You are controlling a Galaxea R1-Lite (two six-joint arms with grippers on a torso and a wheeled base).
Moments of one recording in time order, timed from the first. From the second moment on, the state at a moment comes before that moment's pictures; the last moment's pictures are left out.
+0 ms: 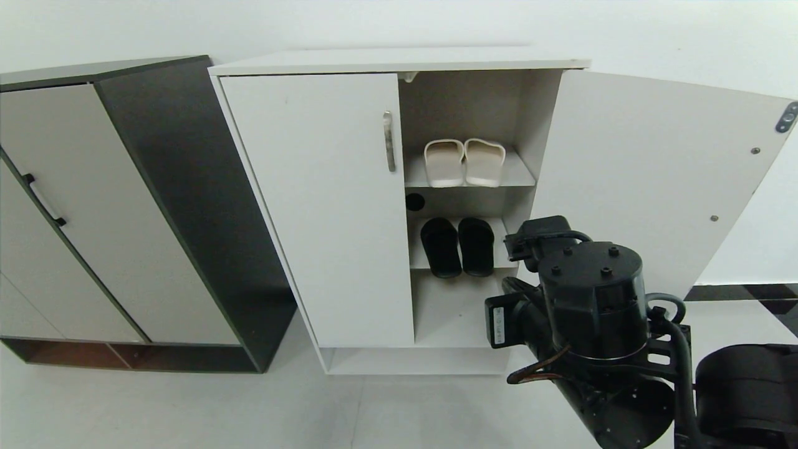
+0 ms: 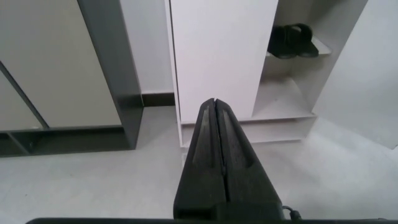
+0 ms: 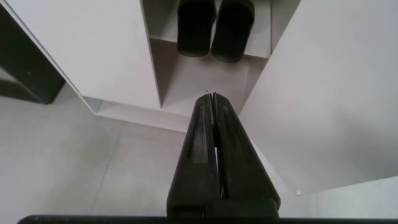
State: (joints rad) left arm 0.00 0.00 0.00 0.00 -0.04 0.01; right arm 0.97 1.73 -0.87 -0.57 -0.79 0.18
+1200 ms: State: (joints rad) left arm 0.00 0.00 0.00 0.00 -0.04 0.01; right arm 0.96 1.73 -0.87 -0.57 -0.79 0.18
